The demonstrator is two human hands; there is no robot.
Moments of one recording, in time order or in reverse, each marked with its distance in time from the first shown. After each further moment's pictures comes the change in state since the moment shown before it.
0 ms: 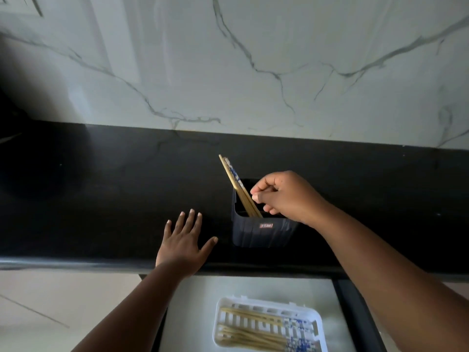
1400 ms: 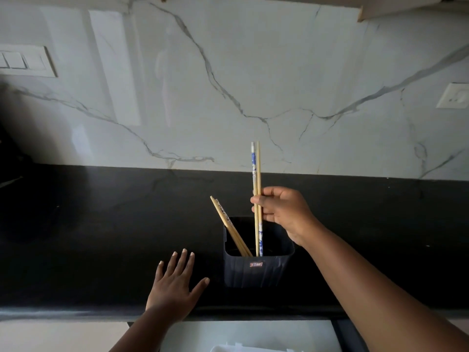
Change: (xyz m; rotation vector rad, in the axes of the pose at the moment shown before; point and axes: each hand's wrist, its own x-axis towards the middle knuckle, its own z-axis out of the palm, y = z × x) left_hand 0.021 0.000 -0.022 -0.036 0.025 -0.012; right_hand 0.033 -0.012 -0.044 0.610 0.231 -0.045
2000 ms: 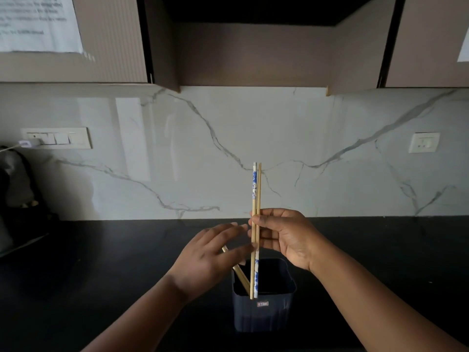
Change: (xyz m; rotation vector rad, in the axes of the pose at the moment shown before) left_hand -0.025 0.078 -0.215 0.105 0.952 0.960; right_hand -0.060 -0.087 0.008 0.321 -0.178 -0.007
